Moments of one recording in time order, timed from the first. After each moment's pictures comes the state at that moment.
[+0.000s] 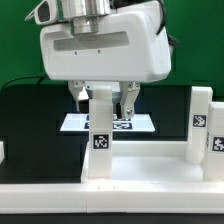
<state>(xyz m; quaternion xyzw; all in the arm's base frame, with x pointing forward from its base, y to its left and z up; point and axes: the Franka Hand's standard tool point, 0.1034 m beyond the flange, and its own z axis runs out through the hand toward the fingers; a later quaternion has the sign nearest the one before) 0.627 -0.049 0.113 -0.91 0.40 -0.03 0.06</state>
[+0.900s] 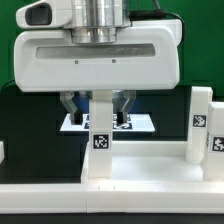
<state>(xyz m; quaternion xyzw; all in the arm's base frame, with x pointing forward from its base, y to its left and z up) 0.632 -0.054 0.103 -1.00 0.07 -0.03 0.02</state>
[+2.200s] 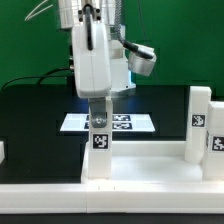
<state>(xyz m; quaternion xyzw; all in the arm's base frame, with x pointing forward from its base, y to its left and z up) 0.627 -0.052 0.102 -0.66 0.75 -0.02 0.08</state>
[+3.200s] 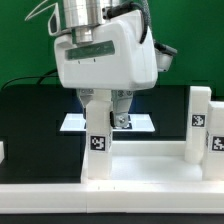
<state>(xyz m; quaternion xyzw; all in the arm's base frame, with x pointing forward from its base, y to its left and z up) 0.624 -0.048 0.102 -0.86 0.50 -0.05 0.08</state>
